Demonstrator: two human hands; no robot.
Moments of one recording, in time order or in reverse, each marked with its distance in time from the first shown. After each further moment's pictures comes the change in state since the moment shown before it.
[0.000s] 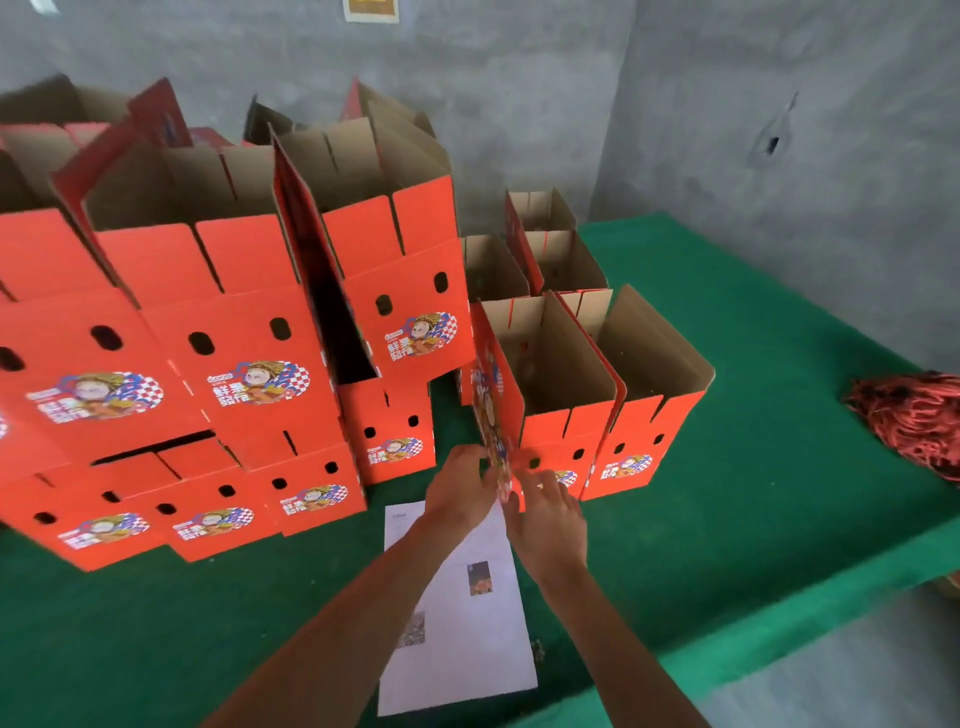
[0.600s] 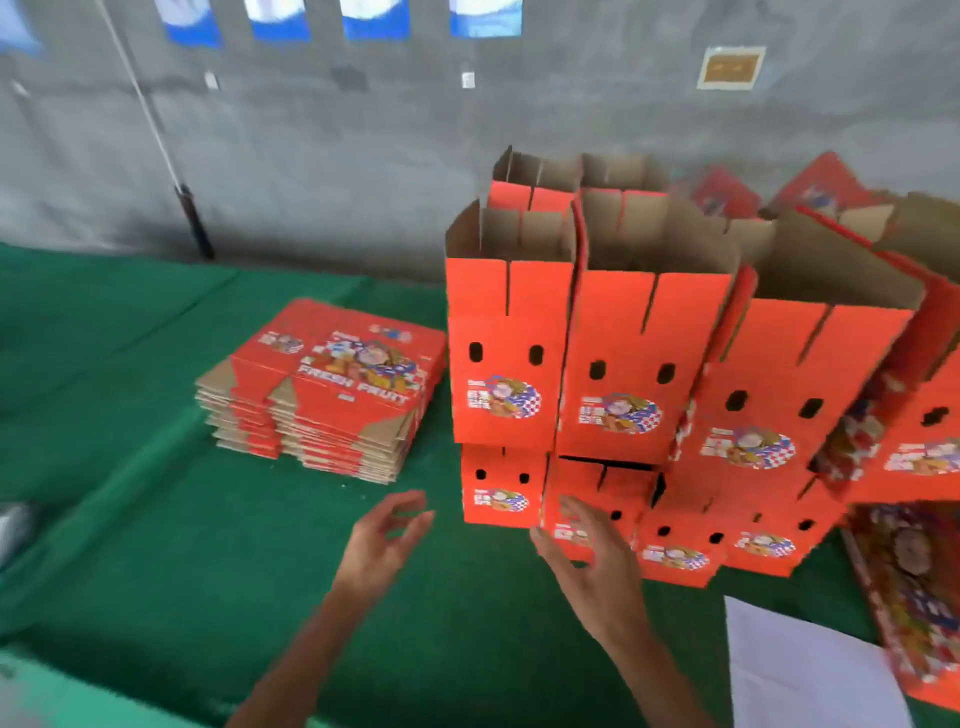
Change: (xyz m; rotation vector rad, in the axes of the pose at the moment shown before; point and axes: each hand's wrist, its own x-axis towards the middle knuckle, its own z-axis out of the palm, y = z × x) left_hand -0.248 -0.365 -0.341 -0.554 0.583 -0.234; right_hand -0.086 -0.357 0.102 0.650 -0.303 -0.377
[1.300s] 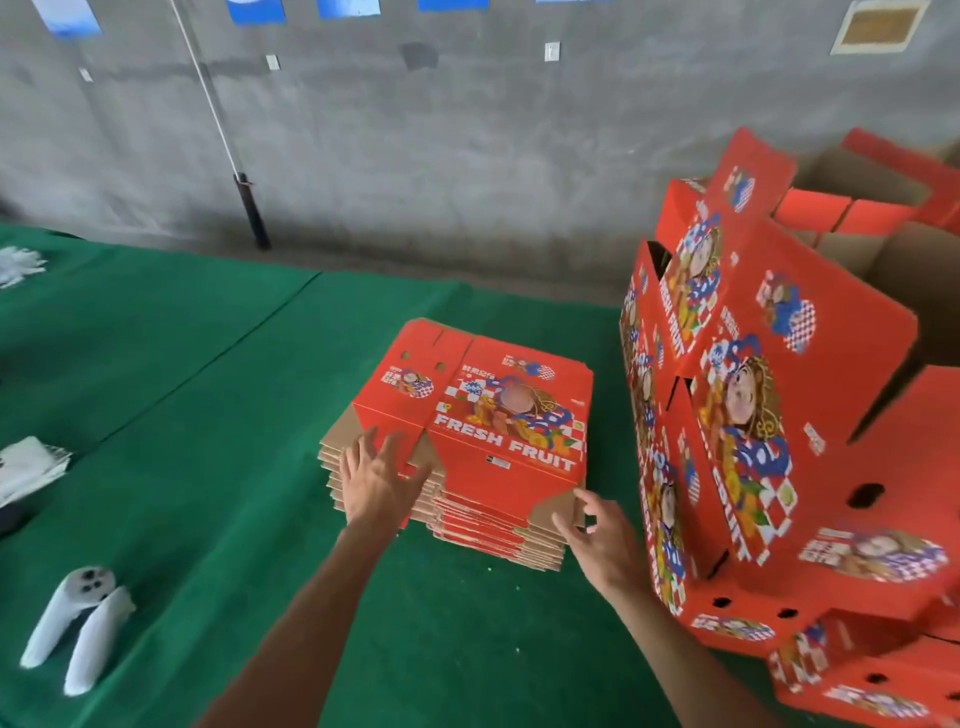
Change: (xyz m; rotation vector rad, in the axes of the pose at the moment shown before) left_hand 0.288 -0.107 -0.310 0.923 0.301 -0.028; right_hand 0.213 -0.099 0.349 -0.213 -0.243 0.195
